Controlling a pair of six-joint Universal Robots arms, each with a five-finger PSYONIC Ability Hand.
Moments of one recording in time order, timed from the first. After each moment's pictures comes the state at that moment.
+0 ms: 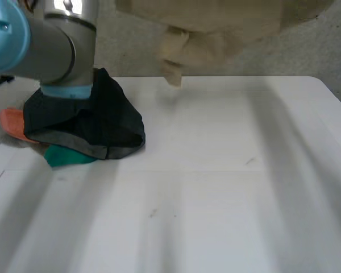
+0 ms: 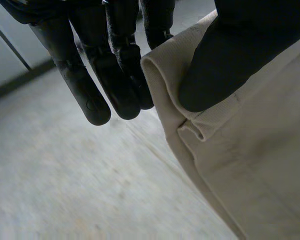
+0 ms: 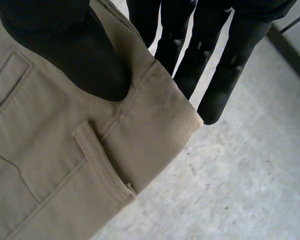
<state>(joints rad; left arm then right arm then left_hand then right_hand) 4.21 -2.10 -0.86 3.86 -1.52 3.54 1.82 -1.24 1.00 -0.51 1.57 2.66 1.13 1.19 1.19 1.20 1.01 1.11 1.17 1.19 1.20 1.03</state>
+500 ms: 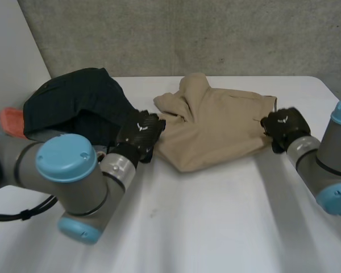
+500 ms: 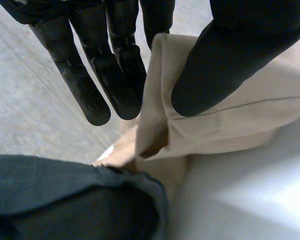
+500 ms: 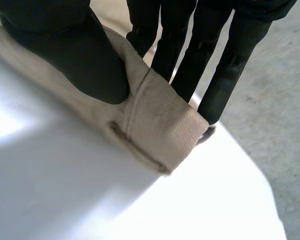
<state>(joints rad) 4.11 -2.10 -1.58 3.63 -1.52 3.55 1.81 -1.05 1.51 -0.21 1.47 2.55 1.13 1.20 1.19 1.20 1.01 1.11 1.17 1.19 1.20 1.03</state>
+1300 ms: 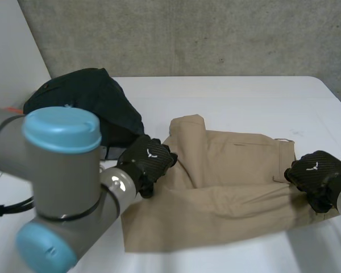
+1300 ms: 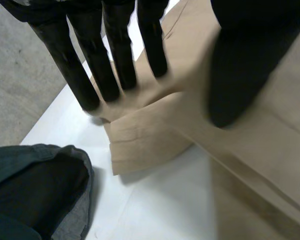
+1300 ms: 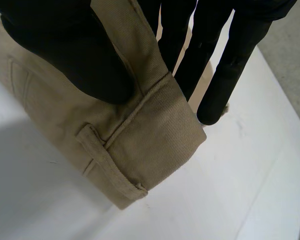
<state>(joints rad) 4.01 -1.99 -1.45 3.01 -1.55 3.68 1.65 -1.54 1.90 0.24 1.34 2.25 0.46 0.55 0.55 0.57 0.40 1.11 1.17 1.19 1.20 1.03</state>
